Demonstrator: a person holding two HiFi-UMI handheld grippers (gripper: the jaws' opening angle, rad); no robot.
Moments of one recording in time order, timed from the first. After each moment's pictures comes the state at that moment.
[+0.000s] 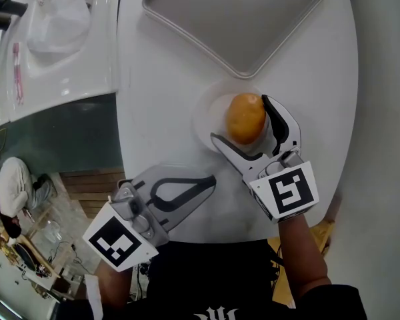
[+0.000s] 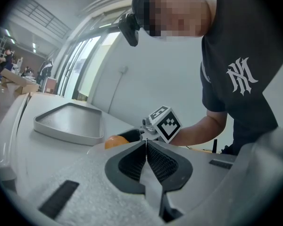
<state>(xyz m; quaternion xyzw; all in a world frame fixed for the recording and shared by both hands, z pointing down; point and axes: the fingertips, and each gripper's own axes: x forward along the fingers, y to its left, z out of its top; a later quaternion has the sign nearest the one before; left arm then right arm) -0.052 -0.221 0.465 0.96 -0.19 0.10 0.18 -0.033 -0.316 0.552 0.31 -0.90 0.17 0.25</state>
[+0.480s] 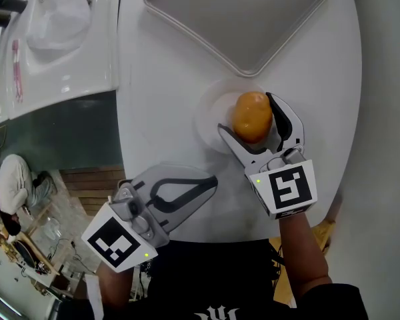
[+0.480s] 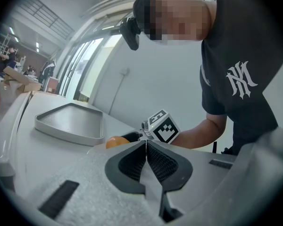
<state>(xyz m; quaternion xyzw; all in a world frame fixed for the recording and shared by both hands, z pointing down) -0.054 -0.222 0.465 0.96 -0.20 0.08 0.18 -0.024 -0.323 0.565 0.33 -0.89 0.15 0.28</state>
